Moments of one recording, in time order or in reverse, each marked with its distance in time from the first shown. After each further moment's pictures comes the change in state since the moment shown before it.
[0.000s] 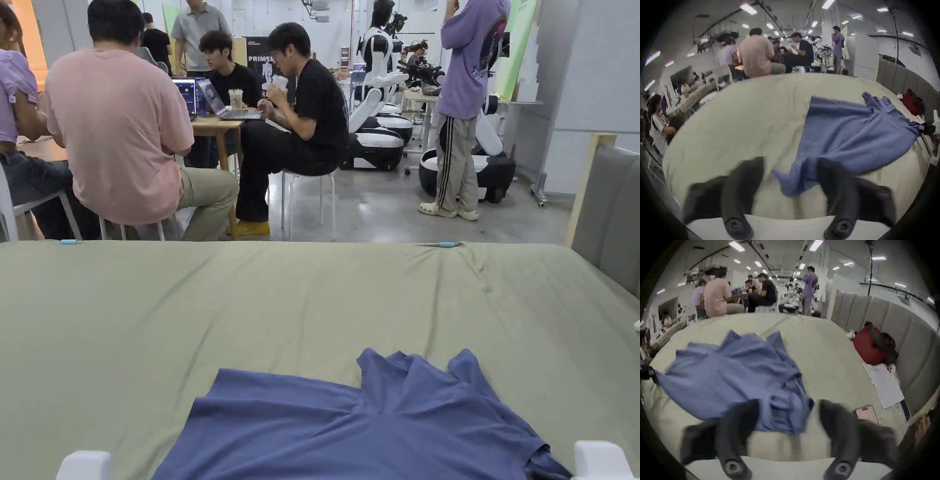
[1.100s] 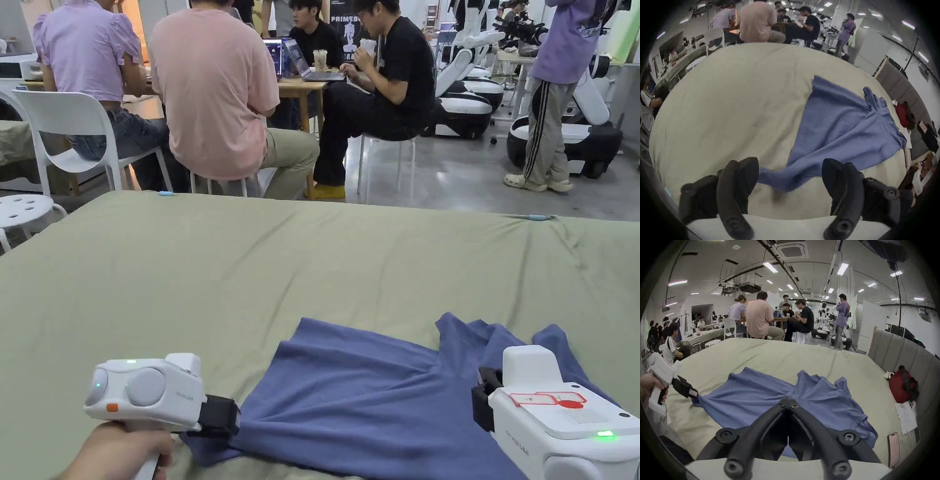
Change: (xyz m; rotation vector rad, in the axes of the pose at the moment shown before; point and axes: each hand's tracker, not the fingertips) left arm -0.042 0.019 -0.051 -0.390 -0.187 0.186; right arm -0.162 0.056 0.043 0.183 0.241 0.137
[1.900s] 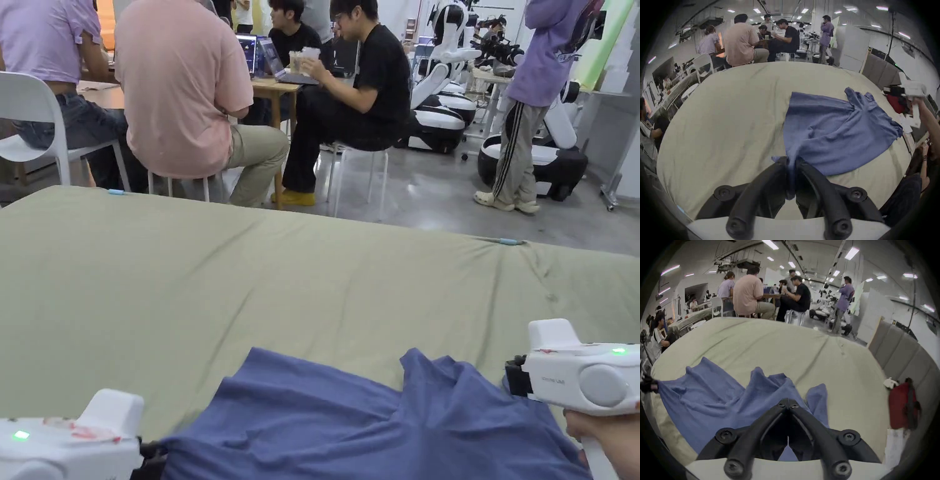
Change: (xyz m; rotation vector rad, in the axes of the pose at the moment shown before) left arm 0.055 -0.002 0.049 0.147 0.000 -0.190; right arm 0.162 0.074 -0.166 -0.284 0.011 0.046
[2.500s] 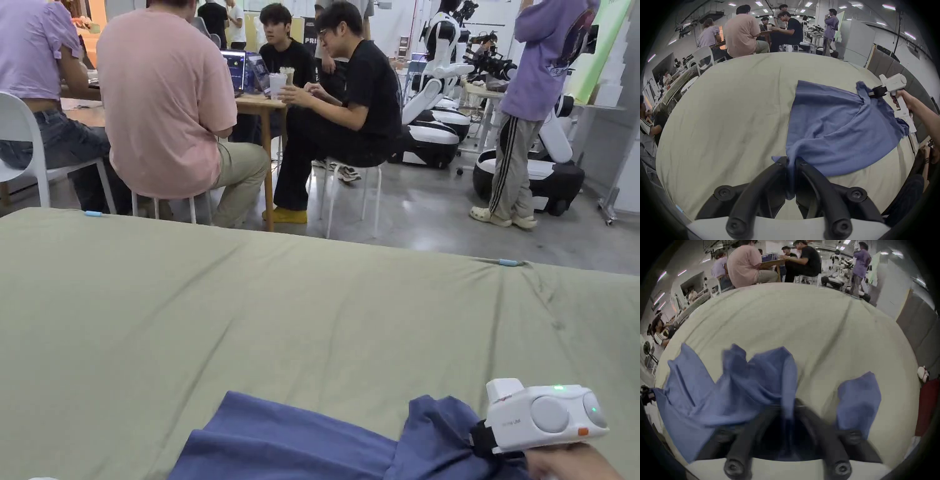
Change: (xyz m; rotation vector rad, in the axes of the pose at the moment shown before) left arm -0.013 0.004 -0.032 -0.074 0.020 0.016; right arm 0.024 -0.008 -0.126 -0.221 0.105 -0.061
